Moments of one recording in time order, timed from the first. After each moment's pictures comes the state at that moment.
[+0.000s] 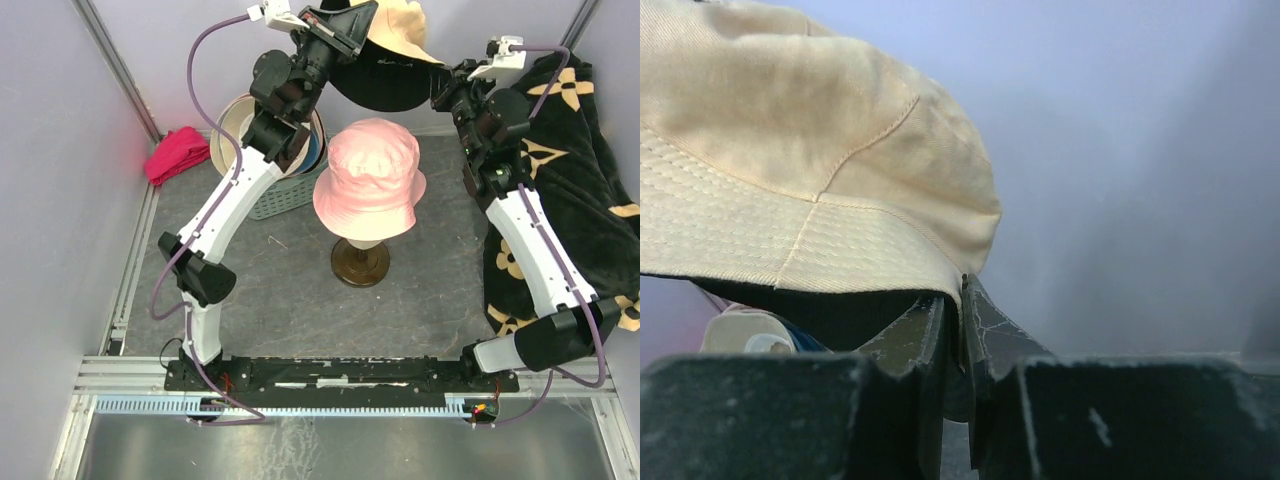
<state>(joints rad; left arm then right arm) -0.65 2.01 2.38 0.23 -0.10 -0.80 0.25 1.44 1.54 0.17 0.08 0.26</state>
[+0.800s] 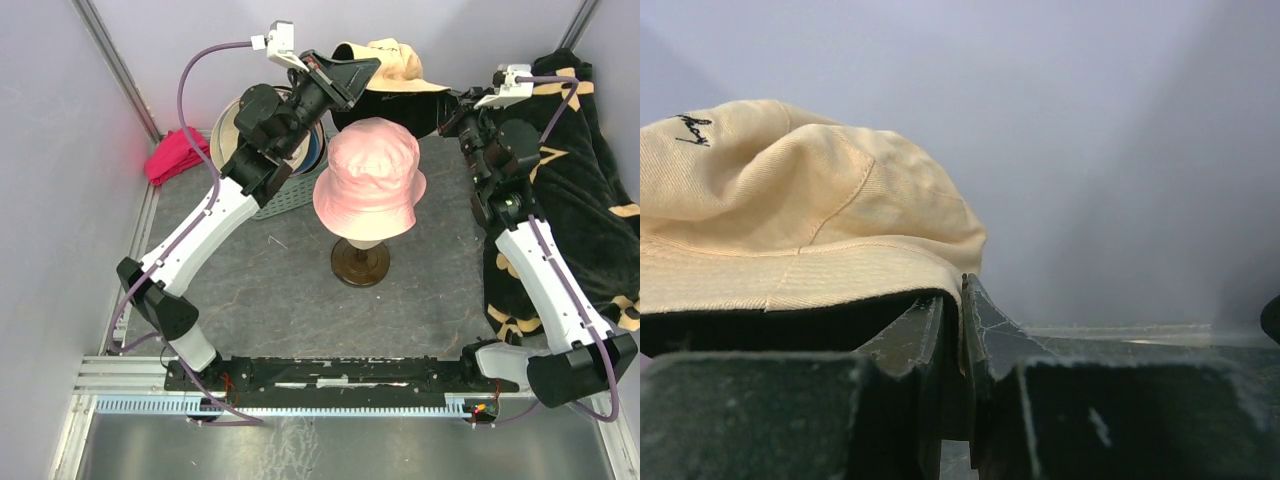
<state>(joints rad) -0.69 1.67 1.89 0.24 0.04 -0.74 0.26 1.25 1.33 0.18 0.09 0.21</state>
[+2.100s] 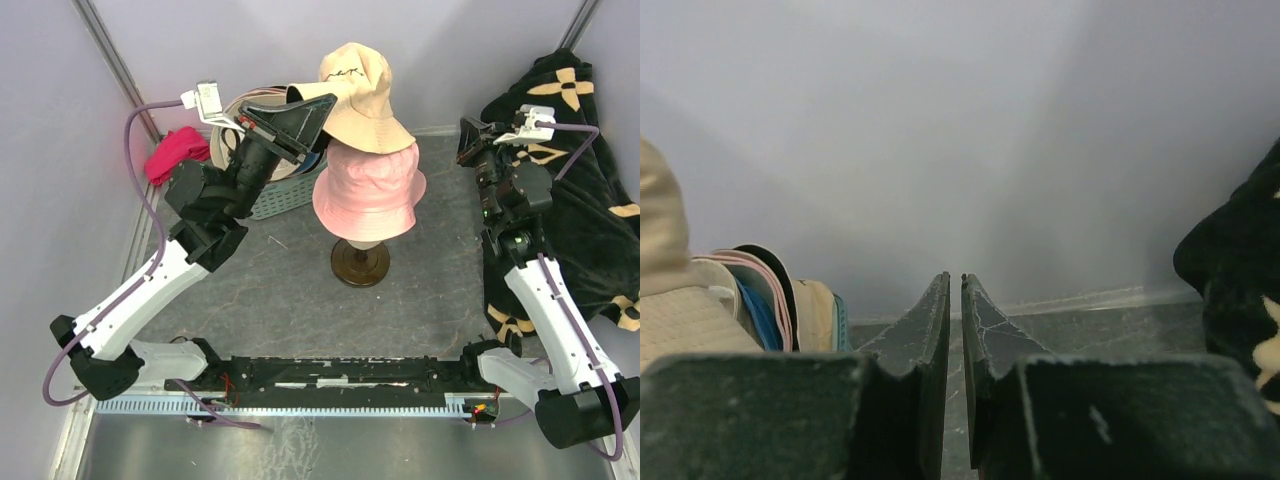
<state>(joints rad) -0.81 1.22 1.43 0.44 -0.05 -0.70 0.23 1.02 1.06 0.26 0.16 0.21</state>
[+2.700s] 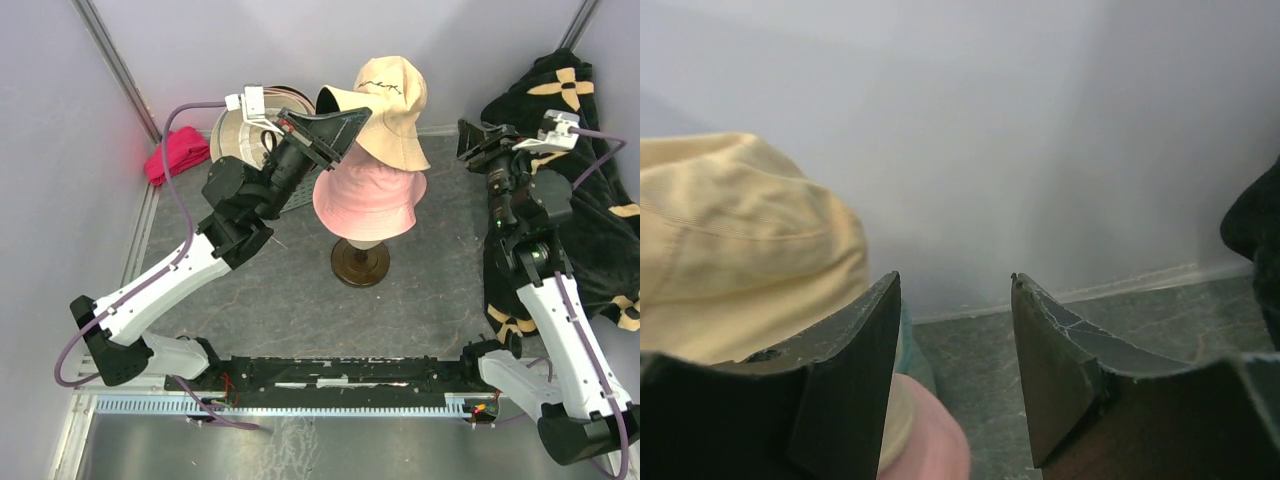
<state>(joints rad) -0.90 1.31 1.44 0.45 -0.08 -0.73 0.23 0.95 1.10 0.12 0.17 0.35</state>
